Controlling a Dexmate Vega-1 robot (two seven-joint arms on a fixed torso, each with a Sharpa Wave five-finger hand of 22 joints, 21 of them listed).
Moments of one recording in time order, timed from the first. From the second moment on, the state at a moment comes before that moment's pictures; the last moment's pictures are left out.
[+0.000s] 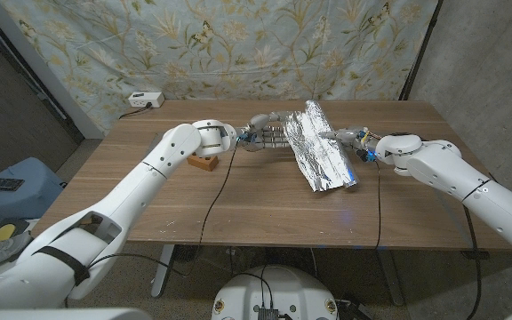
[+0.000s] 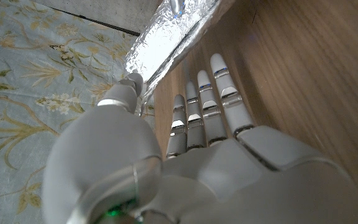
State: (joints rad) left arm 0.57 0.45 0.50 -1.66 -1.24 0.71 0.36; left_hand 0.98 0.09 0.41 -0.18 0.43 0.48 0.21 0.22 0.24 0.48 0.16 0.43 0.48 0.64 0.12 0.26 0.26 0.74 0.17 0.32 0.19; right arm -0.75 -0.84 -0.46 -1.79 0.64 -0.53 -0.07; right_hand 0.98 0.04 0.24 -0.15 0.17 0.74 0.05 0.28 0.34 0.70 0.01 0.73 0.51 0.81 -0.09 0.48 0.59 0.89 -0.04 0.41 0.19
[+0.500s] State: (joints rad) left arm 0.54 0.42 0.51 -1.63 -1.22 0.74 0.35; left_hand 1.00 0.08 0.41 -0.17 0.44 0.48 0.21 0.22 0.24 0.48 0.16 0.45 0.50 0.64 0.12 0.26 0.27 0.74 0.17 0.32 0.19; right arm -0.74 -0.84 -0.45 -1.80 0.66 -0.58 -0.08; right_hand 0.97 0.04 0.24 -0.15 0.17 0.75 0.05 0.27 0.34 0.70 0.01 0.73 0.51 0.82 -0.09 0.47 0.59 0.89 -0.04 0.42 0.19
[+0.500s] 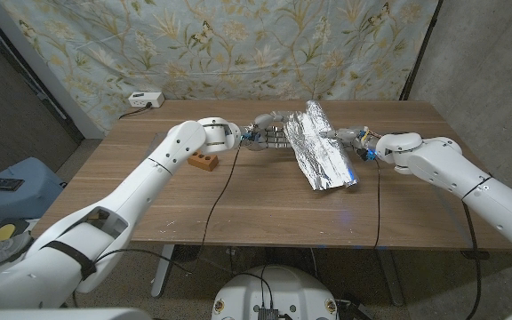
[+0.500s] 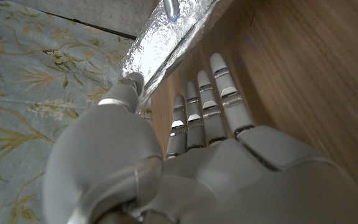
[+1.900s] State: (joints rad) left arm 0.50 0.35 0.53 -1.54 -1.19 0.79 0.32; left_hand 1.00 0.08 0.41 -0.16 0.44 0.47 0.21 0.21 0.26 0.45 0.16 0.48 0.53 0.63 0.13 0.26 0.30 0.73 0.18 0.32 0.19; right arm -0.72 -0.81 -0.39 -1.77 0.86 -0.70 -0.12; right_hand 0.97 0.06 0.23 -0.15 0.17 0.75 0.08 0.27 0.35 0.72 0.04 0.74 0.51 0.84 -0.09 0.46 0.59 0.90 -0.02 0.43 0.19
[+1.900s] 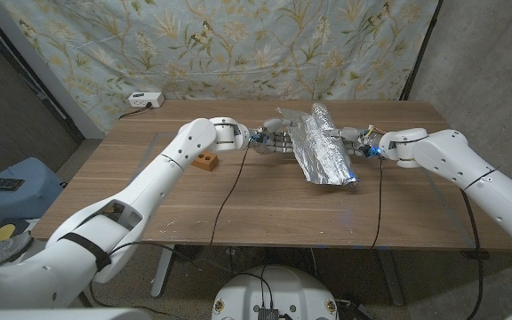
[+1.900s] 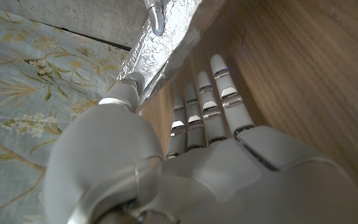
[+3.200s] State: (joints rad) left arm 0.46 0.25 0.51 -1.42 -1.16 0.81 0.38; left_hand 1.10 0.10 0.43 -0.16 0.45 0.86 0.12 0.35 0.33 0.81 -0.02 0.67 0.60 0.93 -0.06 0.37 0.34 0.94 0.06 0.42 0.20; right arm -0.71 -0.80 -0.41 -1.80 0.91 -0.67 -0.12; right_hand 0.98 0.06 0.23 -0.14 0.17 0.76 0.08 0.26 0.36 0.71 0.04 0.74 0.51 0.85 -0.09 0.45 0.60 0.91 -0.02 0.43 0.19
